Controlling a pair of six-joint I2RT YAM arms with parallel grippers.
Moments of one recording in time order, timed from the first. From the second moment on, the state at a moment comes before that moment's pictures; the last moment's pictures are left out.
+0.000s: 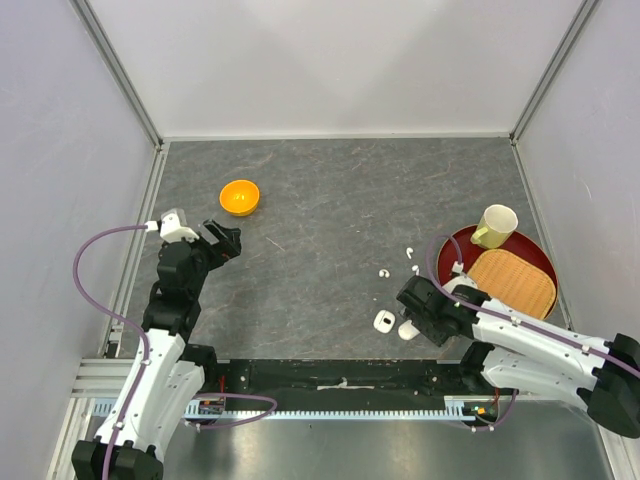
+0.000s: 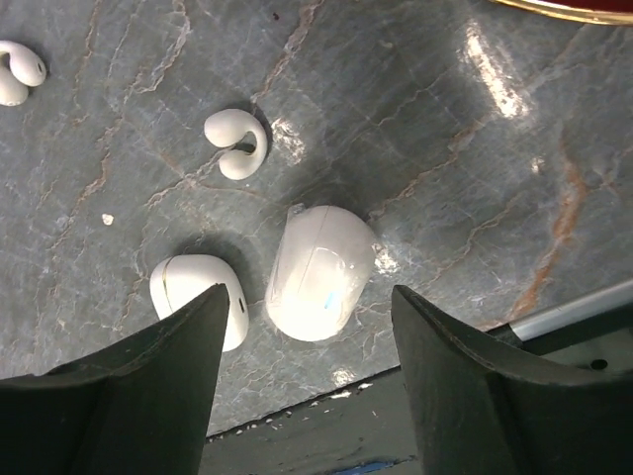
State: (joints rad) left arm -0.11 0.60 0.45 -0.11 -0.08 -0.53; right arm 0.91 0.93 0.55 -0.93 0.37 1.61
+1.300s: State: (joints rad) left arm -0.11 0.60 0.44 -0.11 -0.10 -0.53; right arm 0.91 0.96 0.52 -0.93 0.36 1.79
